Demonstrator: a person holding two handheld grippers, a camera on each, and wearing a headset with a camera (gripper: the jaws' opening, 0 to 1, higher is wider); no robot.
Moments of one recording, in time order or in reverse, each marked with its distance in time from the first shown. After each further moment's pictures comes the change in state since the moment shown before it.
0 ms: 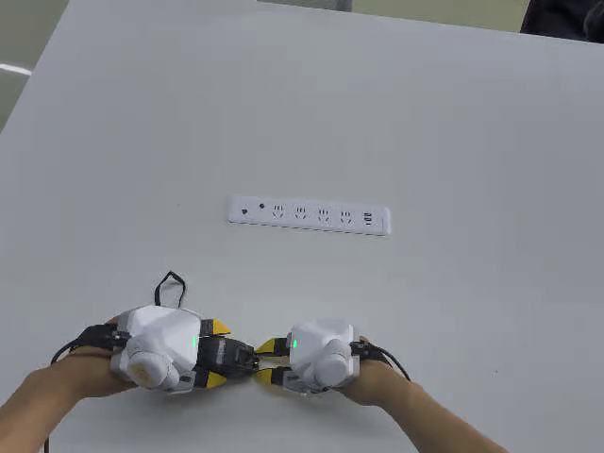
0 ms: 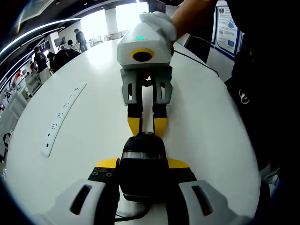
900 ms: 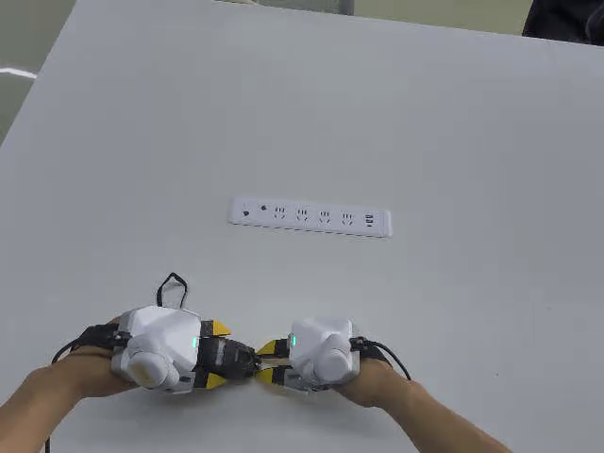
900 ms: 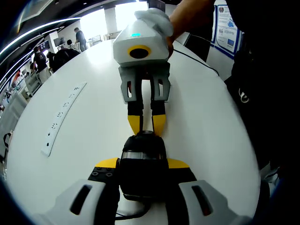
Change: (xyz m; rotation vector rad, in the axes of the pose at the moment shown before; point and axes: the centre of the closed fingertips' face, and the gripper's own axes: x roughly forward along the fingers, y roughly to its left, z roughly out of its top) left arm -0.001 0.000 0.000 0.003 0.011 0.001; right arm -0.002 0.001 0.001 0.012 0.014 0.025
